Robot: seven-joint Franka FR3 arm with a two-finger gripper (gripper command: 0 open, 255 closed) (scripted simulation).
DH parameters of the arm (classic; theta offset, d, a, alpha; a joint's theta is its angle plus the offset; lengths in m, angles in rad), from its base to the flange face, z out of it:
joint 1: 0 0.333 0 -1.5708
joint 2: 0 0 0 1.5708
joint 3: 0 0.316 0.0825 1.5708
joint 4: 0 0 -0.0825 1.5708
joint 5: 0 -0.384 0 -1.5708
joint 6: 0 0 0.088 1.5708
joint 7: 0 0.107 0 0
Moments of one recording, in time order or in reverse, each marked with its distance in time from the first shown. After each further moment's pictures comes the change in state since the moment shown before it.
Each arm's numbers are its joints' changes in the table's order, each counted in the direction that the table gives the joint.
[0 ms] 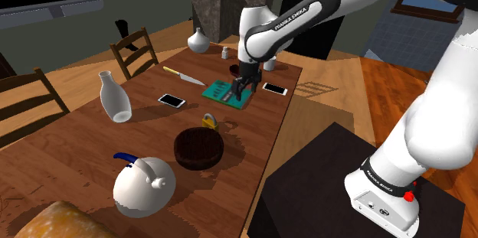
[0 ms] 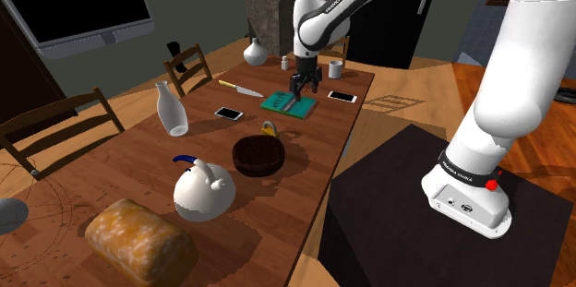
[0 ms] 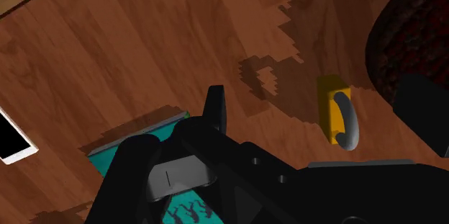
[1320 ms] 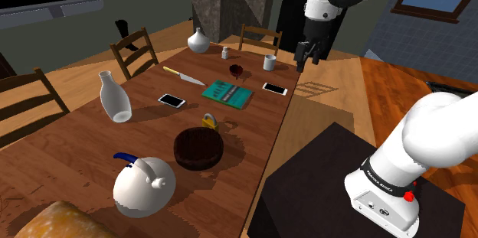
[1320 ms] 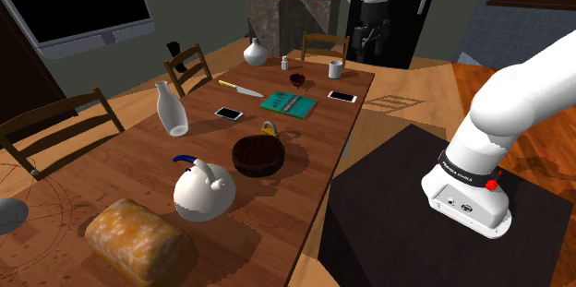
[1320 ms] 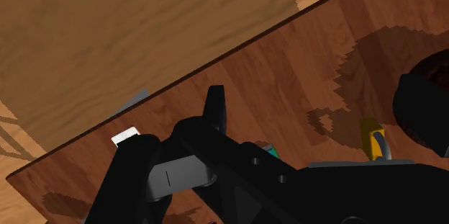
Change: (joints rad) arm -0.093 -0.706 -0.091 -0.262 0.050 -0.481 -0.081
